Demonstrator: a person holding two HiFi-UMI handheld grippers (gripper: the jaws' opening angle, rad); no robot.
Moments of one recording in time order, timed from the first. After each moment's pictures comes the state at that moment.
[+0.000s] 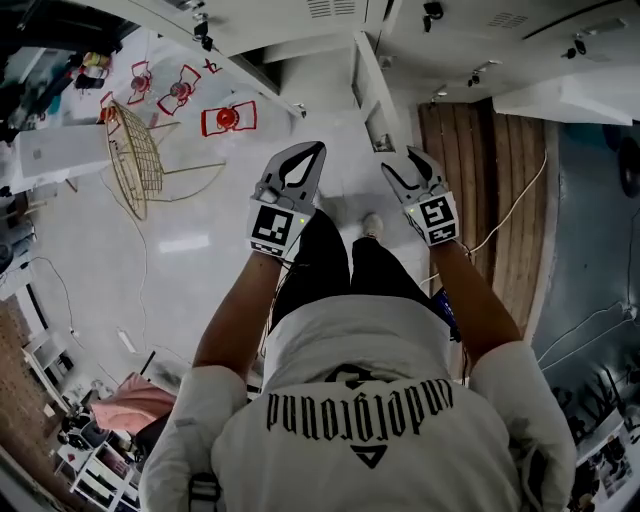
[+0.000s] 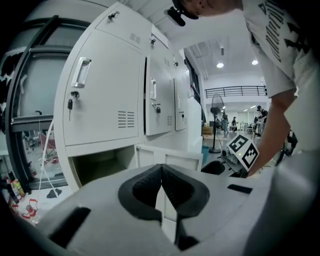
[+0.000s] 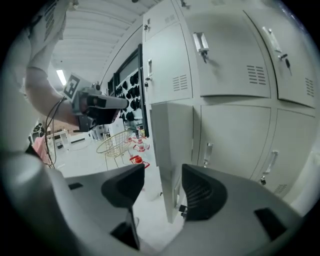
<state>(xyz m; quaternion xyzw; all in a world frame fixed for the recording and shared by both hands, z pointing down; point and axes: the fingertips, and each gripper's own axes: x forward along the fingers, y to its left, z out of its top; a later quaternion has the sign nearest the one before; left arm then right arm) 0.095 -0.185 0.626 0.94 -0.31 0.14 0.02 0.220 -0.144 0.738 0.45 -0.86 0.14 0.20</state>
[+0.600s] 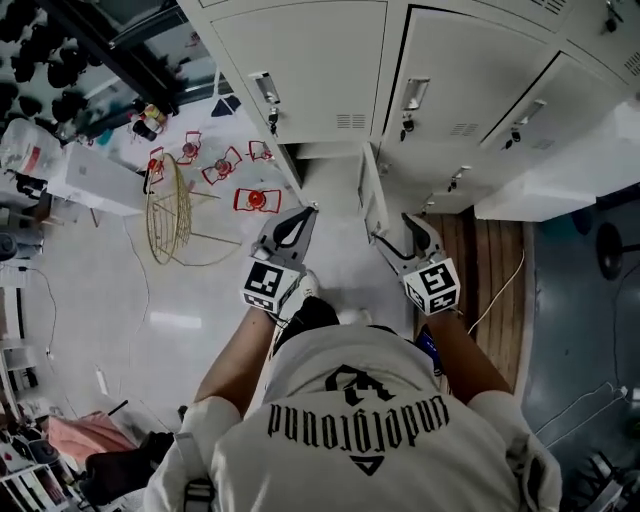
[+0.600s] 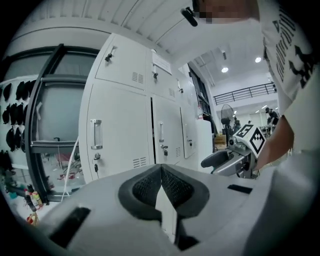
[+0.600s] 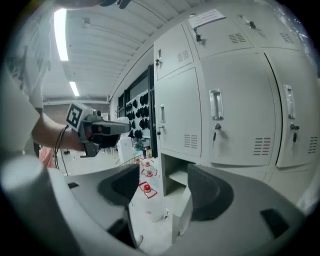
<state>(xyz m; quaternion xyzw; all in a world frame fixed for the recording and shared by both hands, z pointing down) 0.068 -0.161 0.464 0.92 -0.39 0.09 -0.03 0.215 -0.134 0.526 0.42 -0.89 0.07 0.13</state>
